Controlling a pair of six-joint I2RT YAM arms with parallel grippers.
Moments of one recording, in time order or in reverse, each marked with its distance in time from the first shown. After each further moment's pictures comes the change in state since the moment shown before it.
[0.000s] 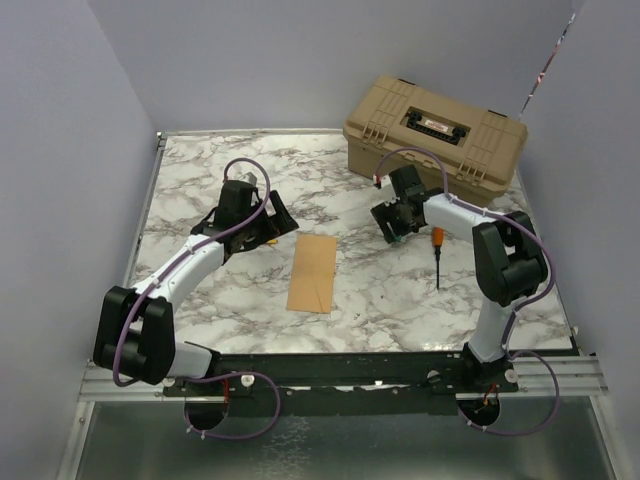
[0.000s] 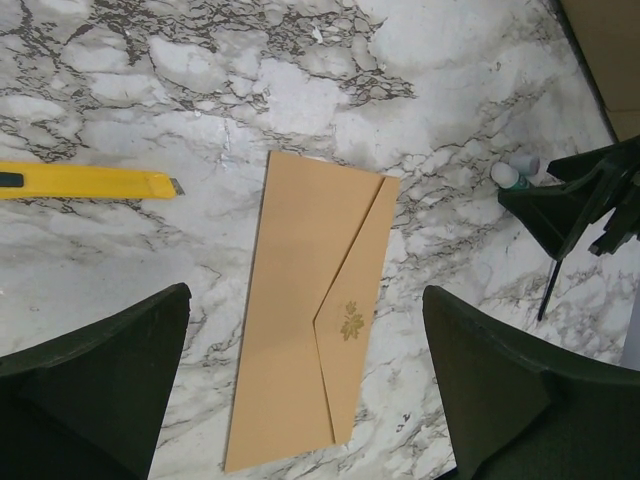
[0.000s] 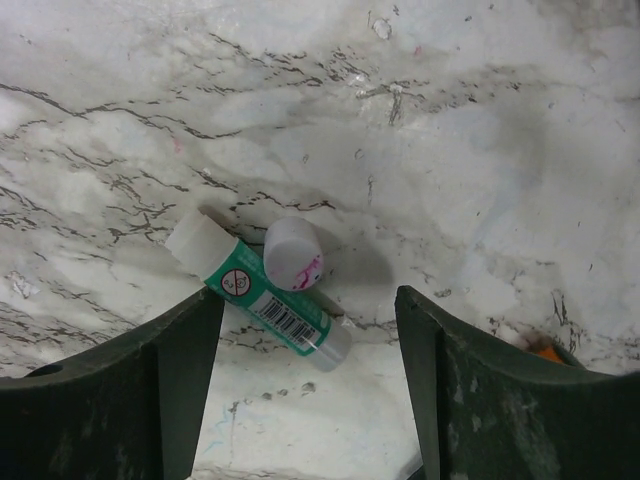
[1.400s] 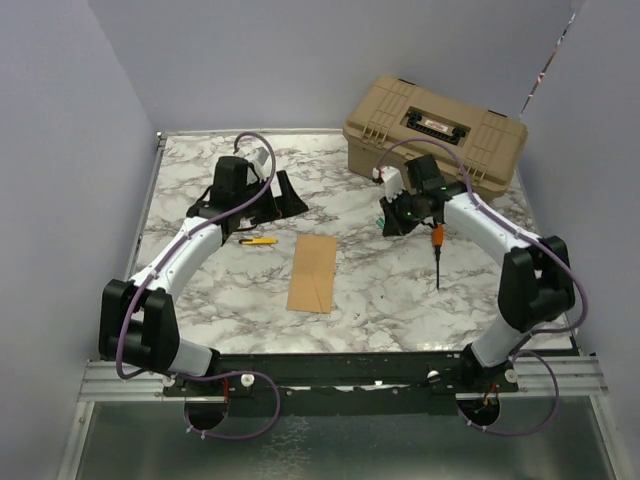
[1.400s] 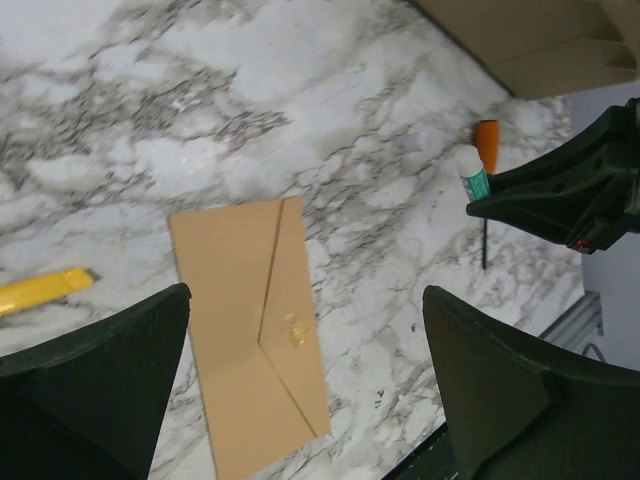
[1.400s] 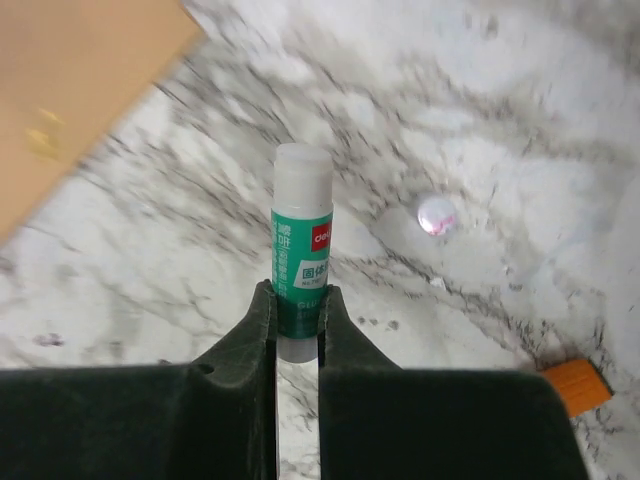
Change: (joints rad) left arm 0.032 0.065 0.151 -0.031 0.194 0.147; right arm -0.024 -0.146 0.012 -0.174 -0.343 -0.205
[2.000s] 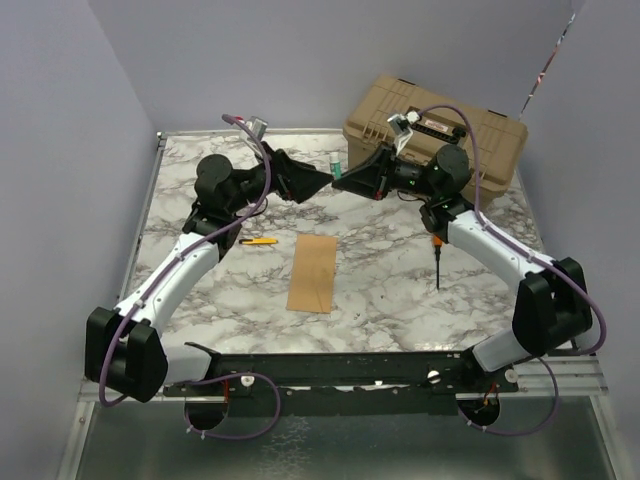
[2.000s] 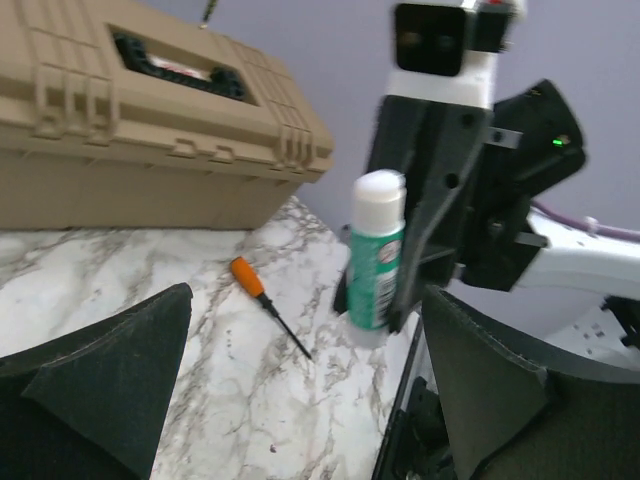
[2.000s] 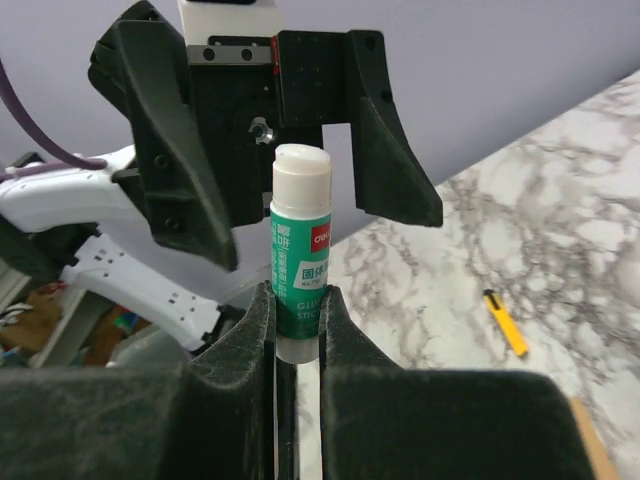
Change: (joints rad) left arm -0.068 -0.146 -0.014 0.668 0.266 -0.188; right arm 0.064 -0.234 -0.126 1.235 -0.637 1.084
